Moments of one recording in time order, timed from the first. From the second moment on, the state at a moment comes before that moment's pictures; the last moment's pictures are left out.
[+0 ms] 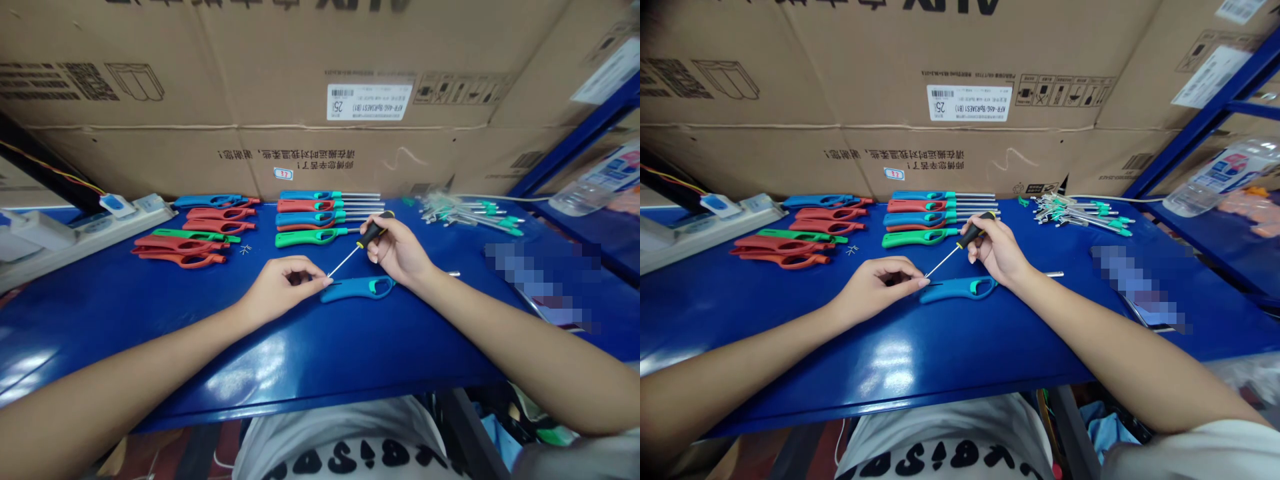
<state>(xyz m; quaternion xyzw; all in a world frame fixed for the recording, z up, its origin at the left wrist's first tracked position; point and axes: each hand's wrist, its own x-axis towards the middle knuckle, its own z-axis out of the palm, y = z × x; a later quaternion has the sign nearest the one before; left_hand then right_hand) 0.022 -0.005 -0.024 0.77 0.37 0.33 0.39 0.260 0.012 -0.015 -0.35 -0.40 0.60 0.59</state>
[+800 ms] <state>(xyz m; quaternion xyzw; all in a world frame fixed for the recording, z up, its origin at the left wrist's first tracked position) 0.021 -0.008 -0.027 0.81 0.31 0.35 0.34 0.261 0.013 -0.016 -0.33 -0.40 0.62 0.59</state>
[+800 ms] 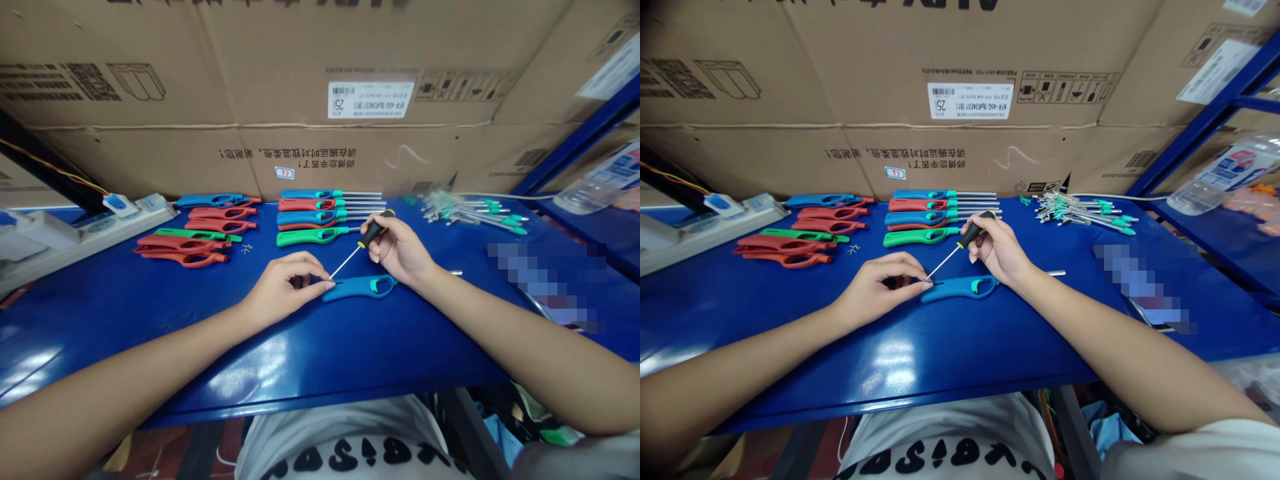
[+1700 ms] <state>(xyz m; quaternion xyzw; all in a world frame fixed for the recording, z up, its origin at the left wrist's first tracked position) 0.022 -0.007 -0.028 0.82 0.30 0.36 0.32 0.260 0.011 -0.015 -0.31 -0.43 0.61 0.59</state>
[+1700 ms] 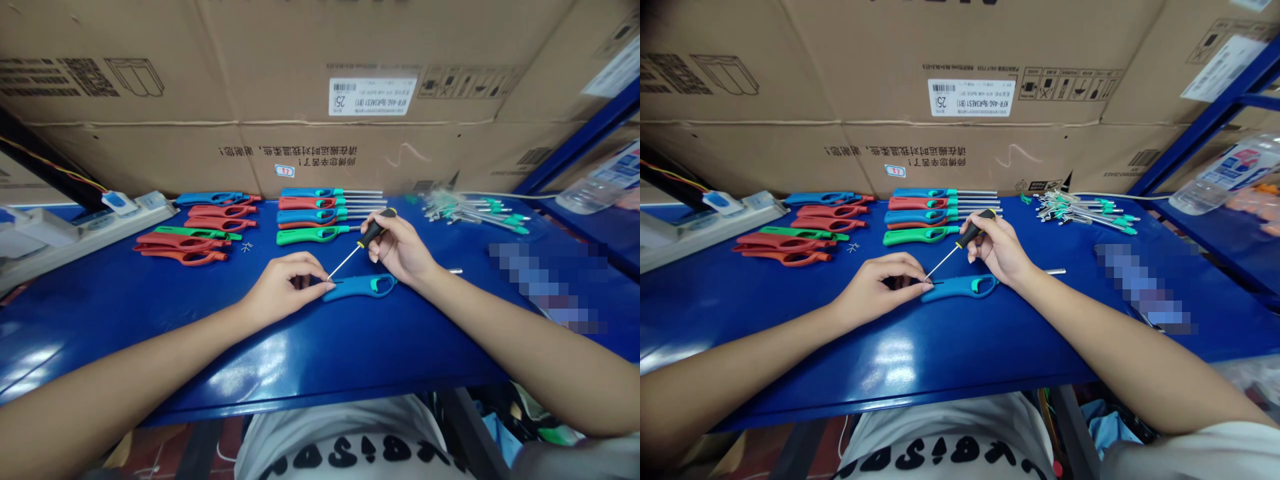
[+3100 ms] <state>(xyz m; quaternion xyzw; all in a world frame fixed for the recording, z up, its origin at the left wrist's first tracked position) 0.024 -0.015 -0.027 0.85 0.25 0.34 0.32 0.236 -0.030 0.040 -0.33 -0.77 0.22 0.50</state>
